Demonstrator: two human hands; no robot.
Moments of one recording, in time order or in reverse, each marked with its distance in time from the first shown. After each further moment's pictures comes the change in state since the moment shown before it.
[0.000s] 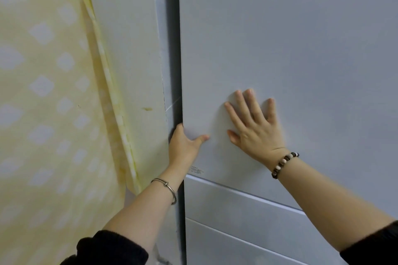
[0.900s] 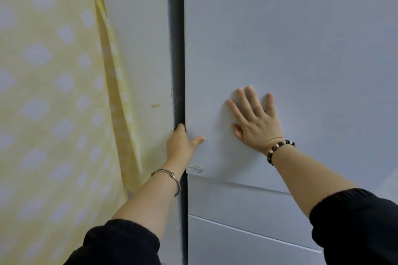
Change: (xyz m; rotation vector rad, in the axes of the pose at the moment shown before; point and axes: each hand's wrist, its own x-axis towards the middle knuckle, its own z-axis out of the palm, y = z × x) left_hand -0.011 -0.007 -0.032 0.272 -0.124 0.055; right_hand -0.003 -0.004 -0.015 0.011 0.024 -0.020
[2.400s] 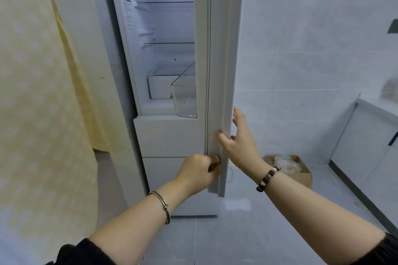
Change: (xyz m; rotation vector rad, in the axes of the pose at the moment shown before) left_hand -0.492 0.096 0.019 0.118 -0.401 0.847; right_hand -0.195 0.041 -0.497 1.177 -0.380 1.213
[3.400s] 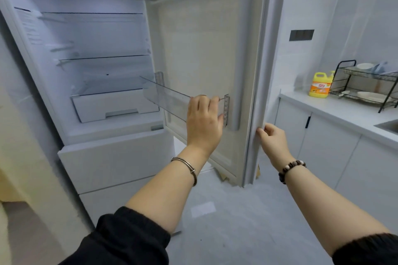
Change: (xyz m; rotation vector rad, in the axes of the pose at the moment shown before) left_hand 0.166 0.127 0.043 0.191 0.639 0.328; right_hand 0.009 0.096 -0.194 -0.092 0.516 0.328
